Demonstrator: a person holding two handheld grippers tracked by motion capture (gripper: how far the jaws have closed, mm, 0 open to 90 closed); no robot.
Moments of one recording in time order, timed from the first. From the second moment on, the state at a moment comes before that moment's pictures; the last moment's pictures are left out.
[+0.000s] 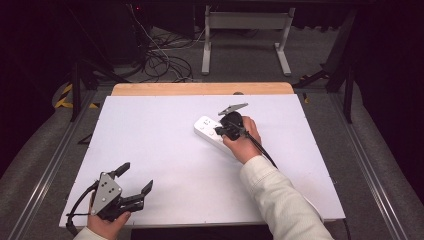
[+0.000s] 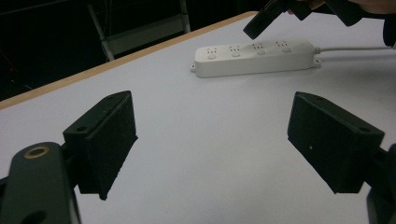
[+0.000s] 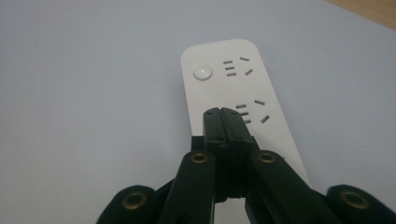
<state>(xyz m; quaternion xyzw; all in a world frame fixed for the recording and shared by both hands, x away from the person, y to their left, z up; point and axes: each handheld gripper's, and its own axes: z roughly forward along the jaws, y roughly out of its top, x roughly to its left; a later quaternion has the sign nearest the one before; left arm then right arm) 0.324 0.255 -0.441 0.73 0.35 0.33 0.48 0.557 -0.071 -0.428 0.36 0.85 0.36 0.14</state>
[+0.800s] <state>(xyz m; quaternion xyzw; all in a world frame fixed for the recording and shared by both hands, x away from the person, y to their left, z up) 0.324 0.257 -0.441 0.73 0.35 0.33 0.48 0.577 -0.050 -0.447 0.37 0.85 0.36 0.13</state>
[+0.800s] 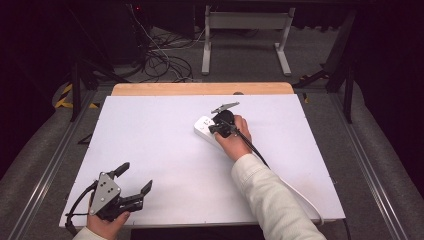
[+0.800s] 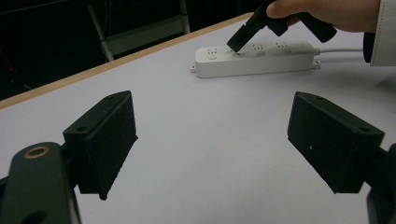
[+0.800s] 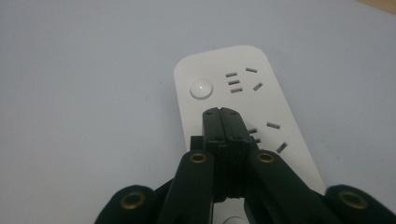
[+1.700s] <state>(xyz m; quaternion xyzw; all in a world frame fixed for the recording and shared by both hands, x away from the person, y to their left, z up) 0.324 0.257 -0.441 0.73 0.35 0.33 0.48 0.577 -0.045 -0.451 0.38 0.85 0.34 0.14</state>
